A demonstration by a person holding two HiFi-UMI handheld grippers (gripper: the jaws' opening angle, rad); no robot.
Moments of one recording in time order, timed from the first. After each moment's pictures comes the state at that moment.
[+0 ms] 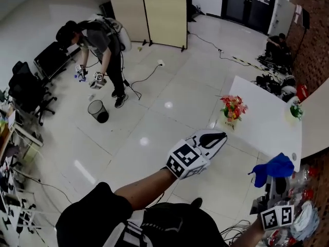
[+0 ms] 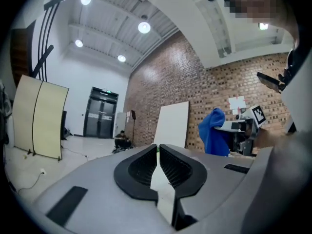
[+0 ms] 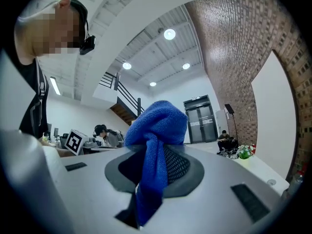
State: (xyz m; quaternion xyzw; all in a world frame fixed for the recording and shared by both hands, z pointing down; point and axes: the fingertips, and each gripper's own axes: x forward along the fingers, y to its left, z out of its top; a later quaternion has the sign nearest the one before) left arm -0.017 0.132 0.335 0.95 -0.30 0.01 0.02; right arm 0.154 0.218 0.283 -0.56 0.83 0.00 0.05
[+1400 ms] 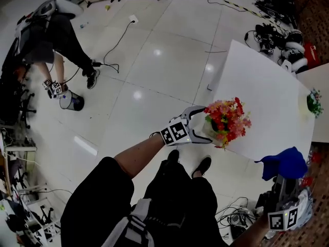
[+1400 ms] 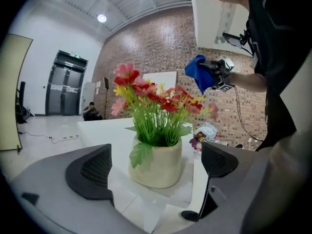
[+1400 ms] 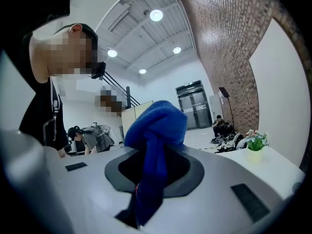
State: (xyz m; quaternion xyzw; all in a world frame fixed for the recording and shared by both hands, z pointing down) left arm 0.021 -0.235 0.655 0.98 -0.11 0.13 0.05; right arm 0.198 -0.148 0.384 -0.56 0.83 -0.08 0.01
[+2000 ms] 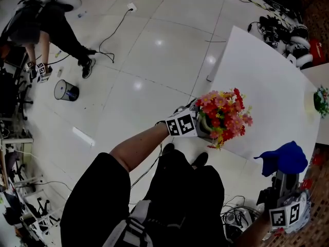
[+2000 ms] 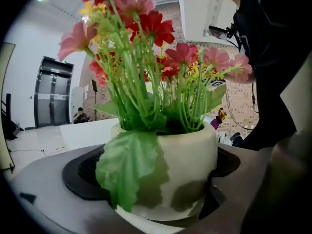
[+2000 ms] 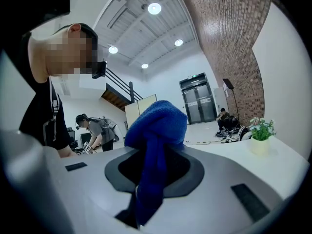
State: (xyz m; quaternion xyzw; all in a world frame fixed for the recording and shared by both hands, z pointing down) left arm 0.091 -0.253 0.704 0.99 -0.06 0.14 -0.01; right arm 0.236 -0.178 0.461 -0.53 0.84 -0.10 -0.02
